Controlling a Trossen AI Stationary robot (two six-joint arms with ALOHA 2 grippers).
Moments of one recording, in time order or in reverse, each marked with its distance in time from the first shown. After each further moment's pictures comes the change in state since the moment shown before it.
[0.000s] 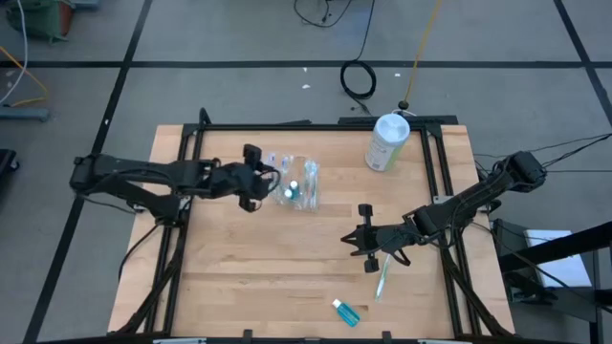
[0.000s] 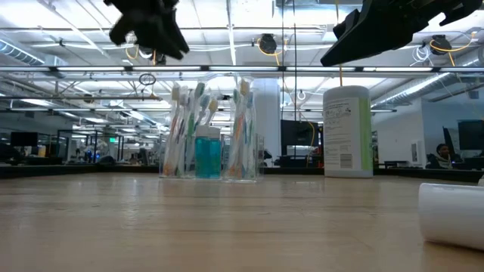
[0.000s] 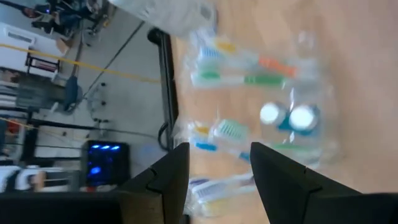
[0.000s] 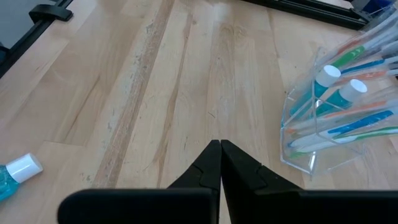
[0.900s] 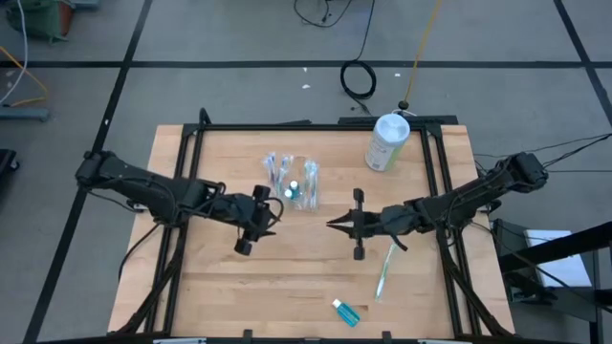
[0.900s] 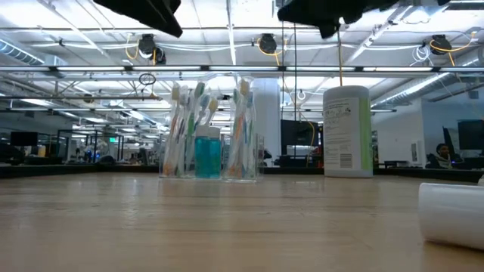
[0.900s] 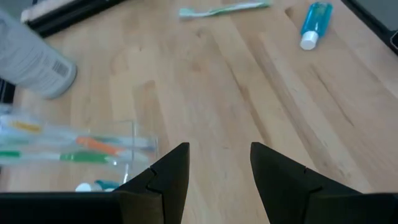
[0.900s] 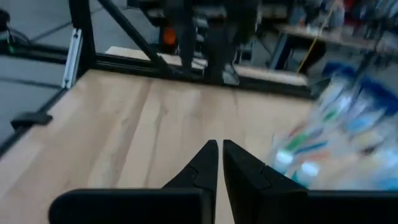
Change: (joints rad) left arm -0.218 0.062 0.001 0.029 0.386 -0.453; right arm -0.108 0.000 0.001 0.350 -0.018 -0.139
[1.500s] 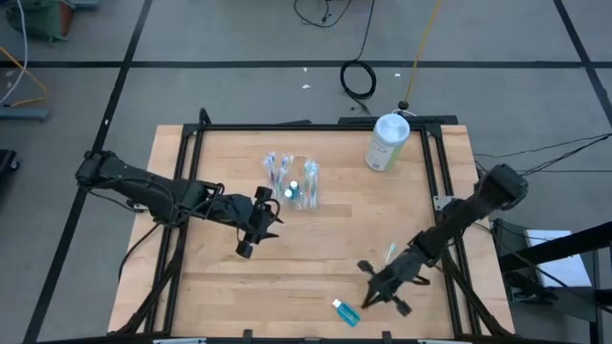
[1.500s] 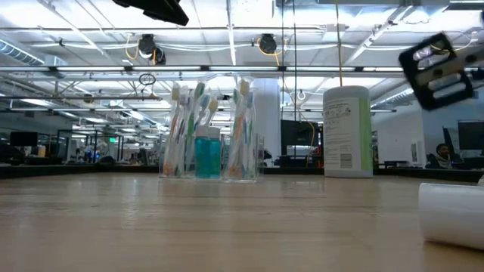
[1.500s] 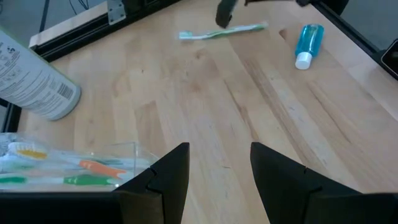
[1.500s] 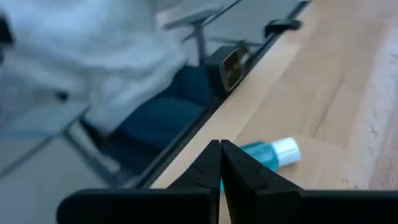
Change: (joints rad) left arm -0.014 0.000 0.000 0.070 -0.001 0.025; right arm 0.343 0.270 -0.240 0.401 -0.480 0.291
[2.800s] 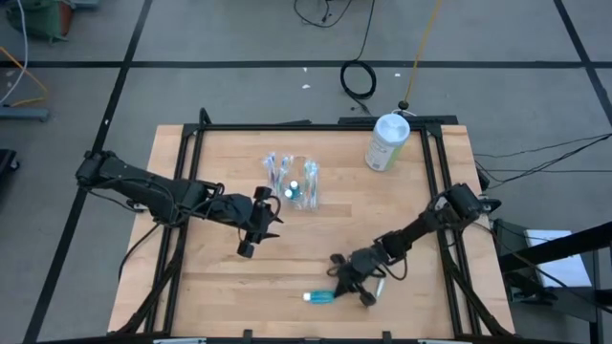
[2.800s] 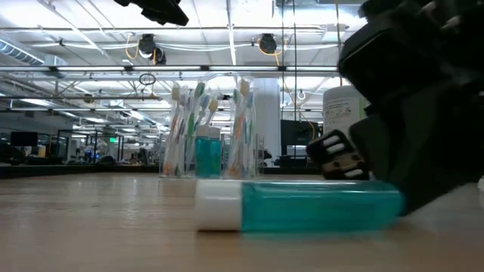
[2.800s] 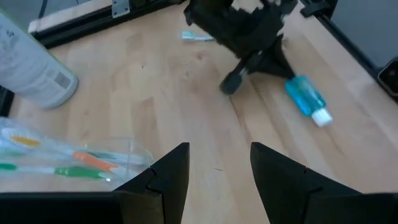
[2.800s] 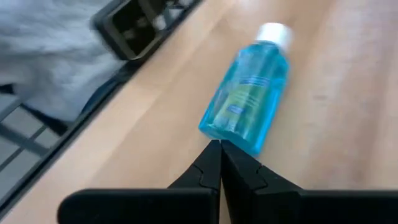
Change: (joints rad) left arm -0.002 0.000 0.000 0.005 0.000 -0.081; right arm -0.219 0.391 0.184 0.078 -0.182 -0.011
